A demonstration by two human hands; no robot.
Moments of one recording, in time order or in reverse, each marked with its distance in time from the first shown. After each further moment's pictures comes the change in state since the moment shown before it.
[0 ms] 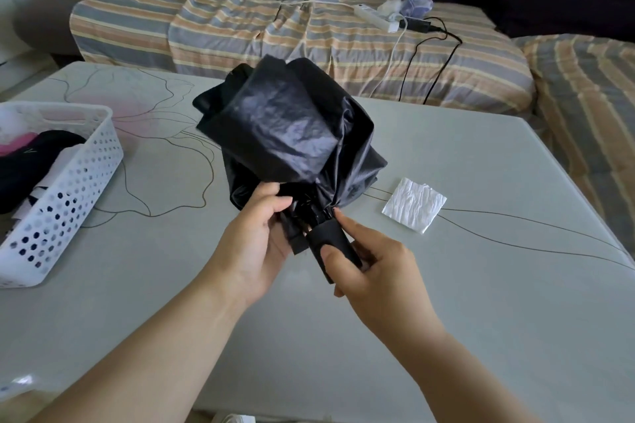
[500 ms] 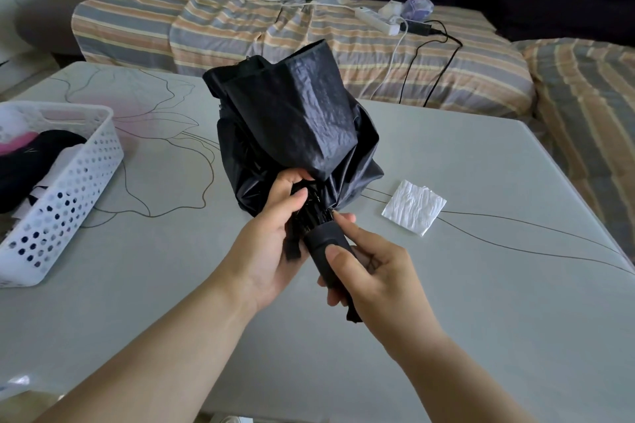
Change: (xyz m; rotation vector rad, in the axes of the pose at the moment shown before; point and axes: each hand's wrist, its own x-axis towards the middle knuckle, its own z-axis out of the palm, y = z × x) left_hand -0.005 -0.001 0.014 -0.010 -0.171 -0.015; right_hand -0.005 -0.010 -0.003 0.241 -0.131 0.058
